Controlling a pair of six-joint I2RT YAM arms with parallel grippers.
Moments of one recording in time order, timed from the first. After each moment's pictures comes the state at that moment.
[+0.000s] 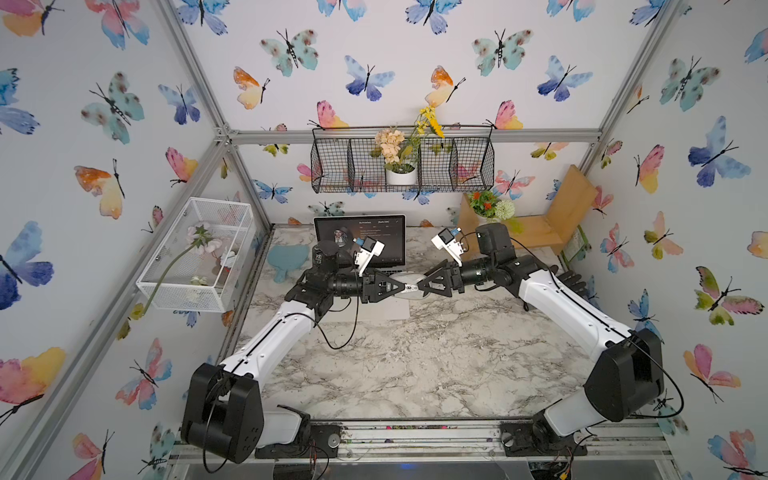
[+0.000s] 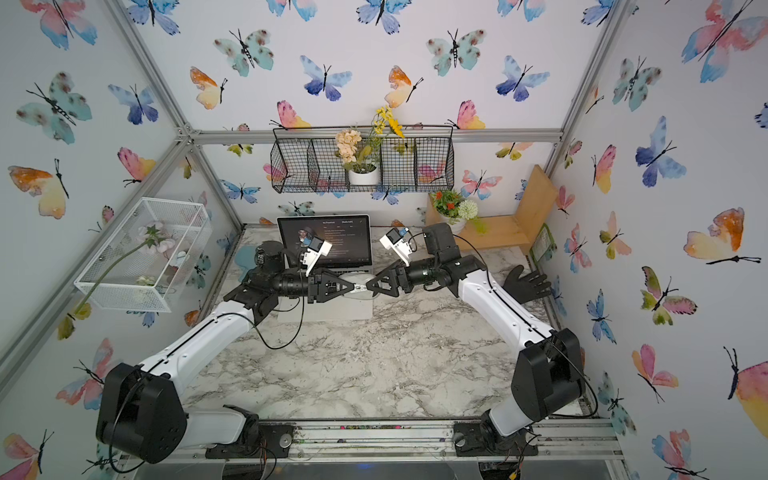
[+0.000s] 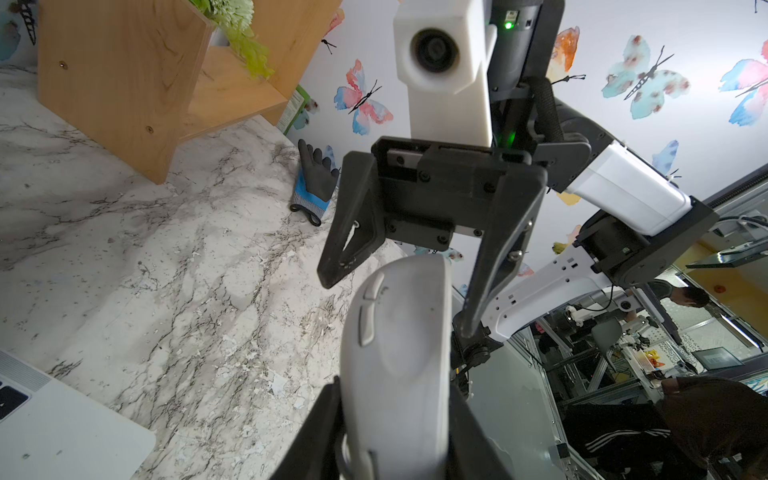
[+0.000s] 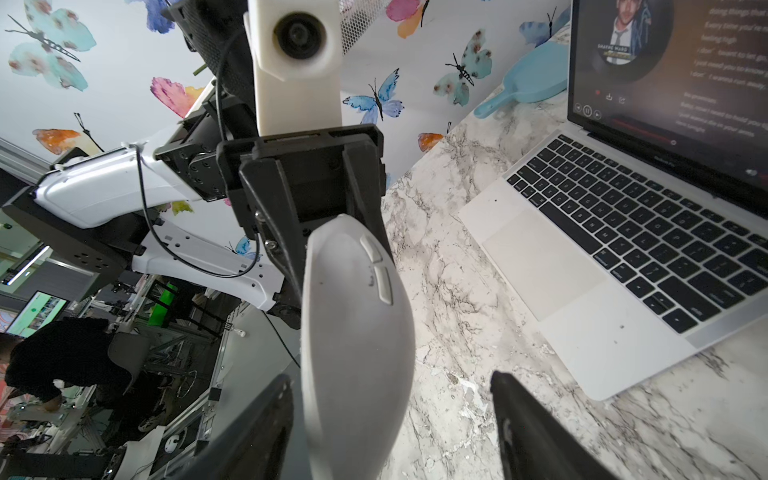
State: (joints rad) left arm -0.35 1.34 0.97 0.02 1.13 -0.38; right arm 0.49 1.56 1.33 -0.46 -1.03 0.09
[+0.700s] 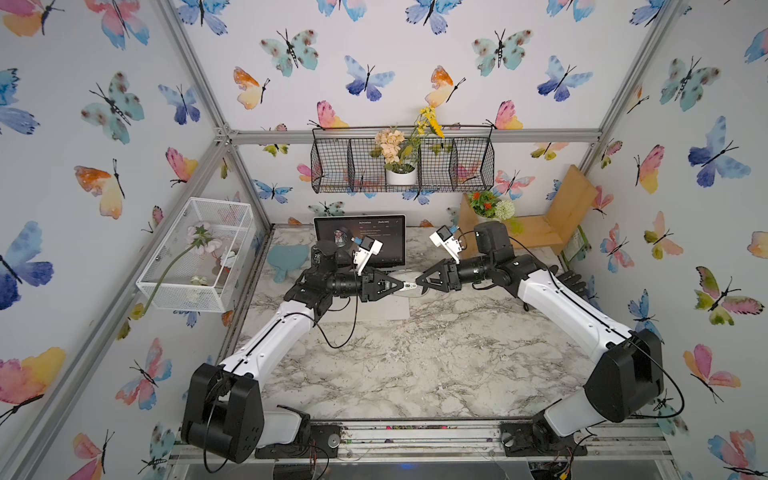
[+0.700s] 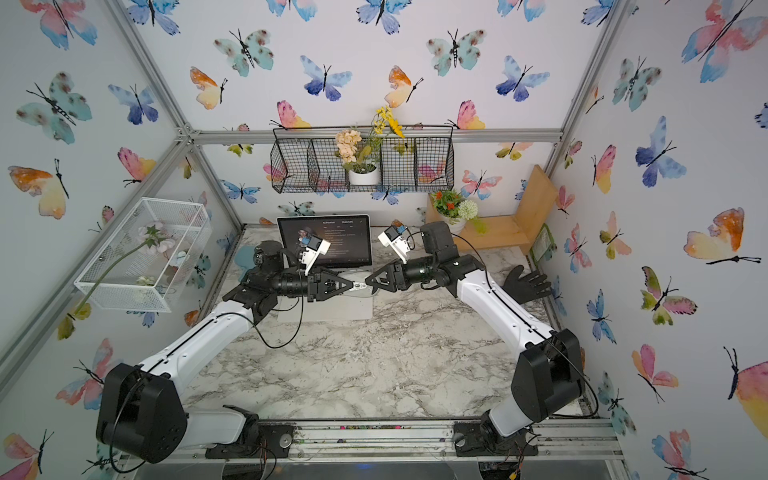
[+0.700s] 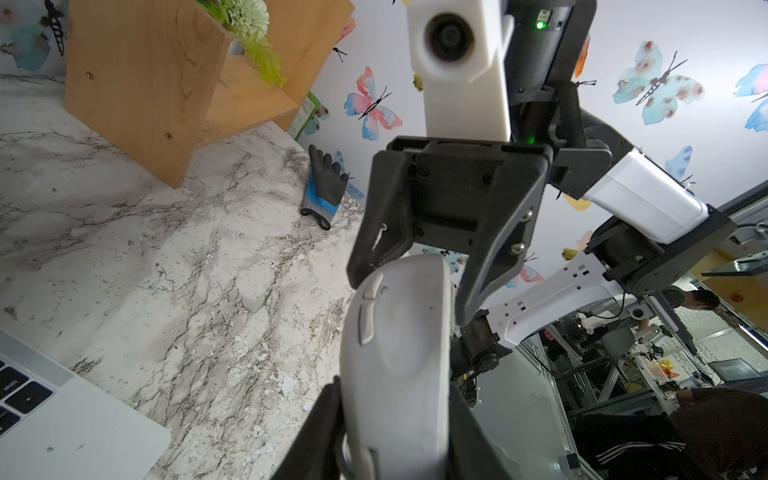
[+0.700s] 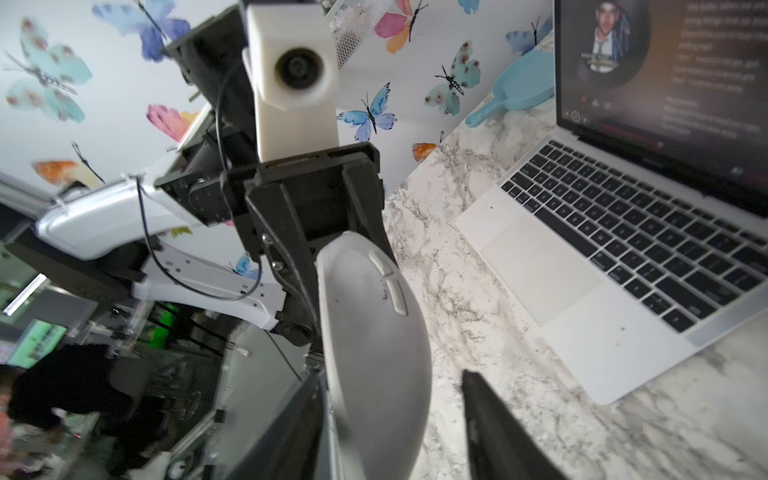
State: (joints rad) left arm -0.34 1.34 0.97 0.02 1.11 -0.37; right arm 0.50 1.54 1.34 -0.41 -1.00 0.19
